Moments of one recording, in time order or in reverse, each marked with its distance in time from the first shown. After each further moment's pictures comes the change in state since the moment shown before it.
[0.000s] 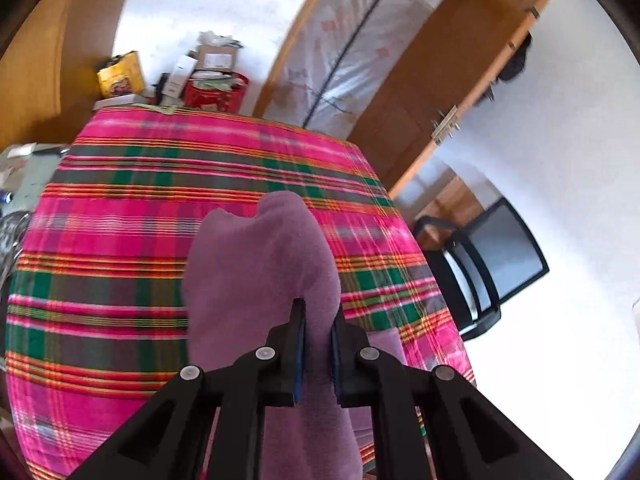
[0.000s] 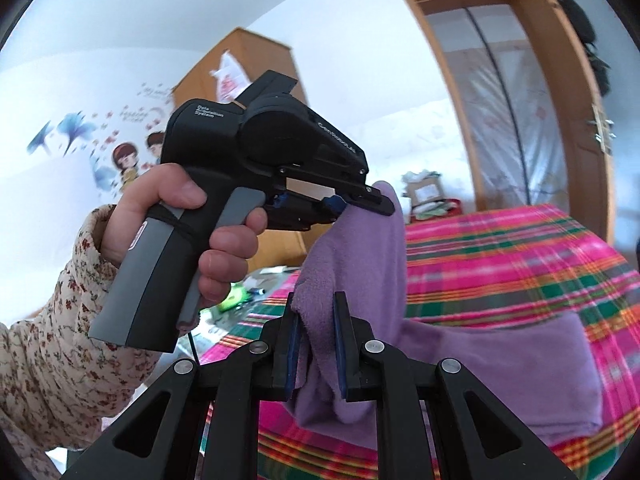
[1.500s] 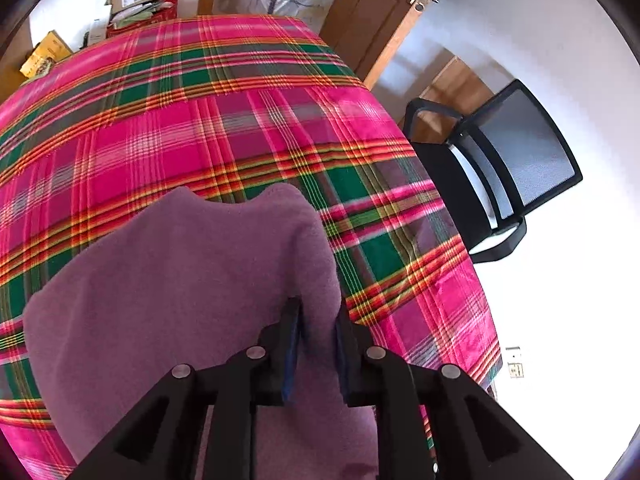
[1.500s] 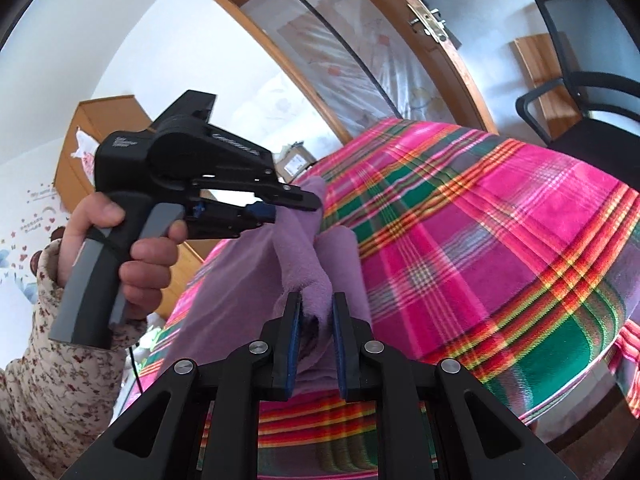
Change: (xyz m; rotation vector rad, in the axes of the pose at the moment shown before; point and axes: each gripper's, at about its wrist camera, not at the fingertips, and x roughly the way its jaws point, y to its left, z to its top) left arm 0.198 -0.114 -0.024 0.134 0.360 0.049; right arm -0.079 -0.197 -0.068 0.461 0.040 -0.257
